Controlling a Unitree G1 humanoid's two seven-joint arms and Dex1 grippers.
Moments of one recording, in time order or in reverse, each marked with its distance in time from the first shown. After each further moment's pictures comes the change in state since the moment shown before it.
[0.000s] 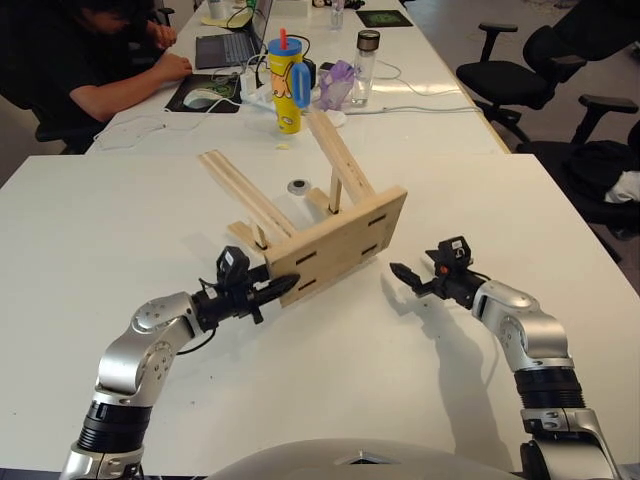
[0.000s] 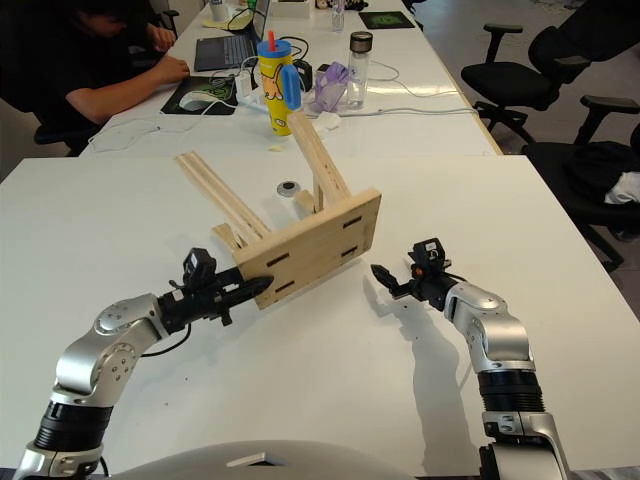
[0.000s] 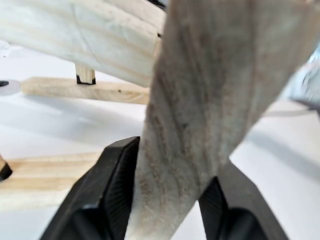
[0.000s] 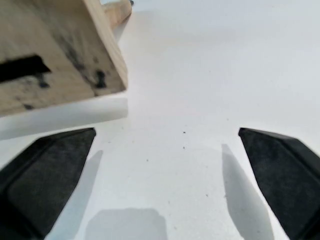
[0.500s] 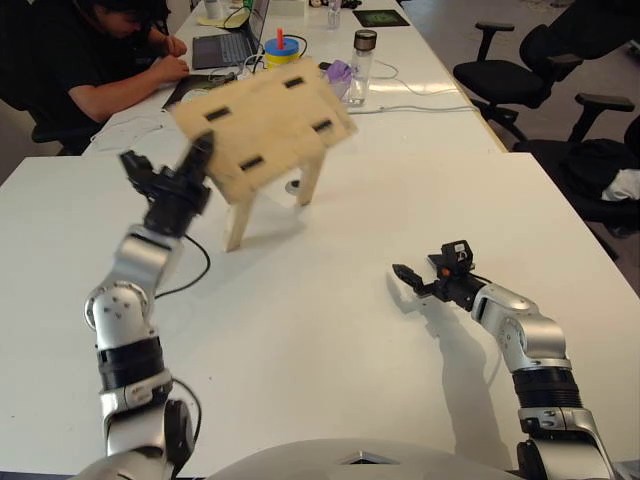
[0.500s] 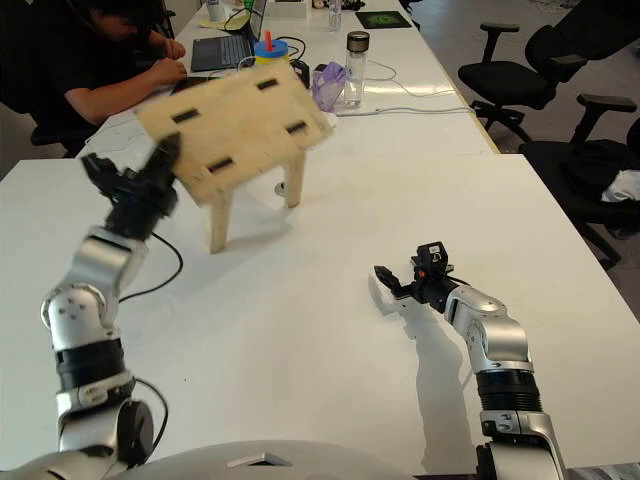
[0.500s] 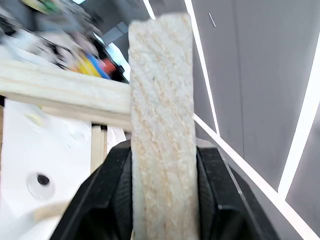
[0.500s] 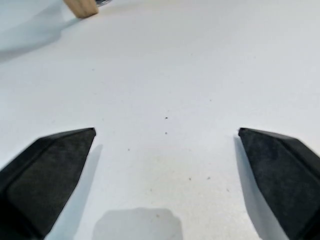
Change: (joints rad) left arm -0.440 -0.220 0.496 0.311 -0.868 -0.082 0.934; right arm -0.010 0.033 -0.025 0.046 0.010 0.000 -0.033
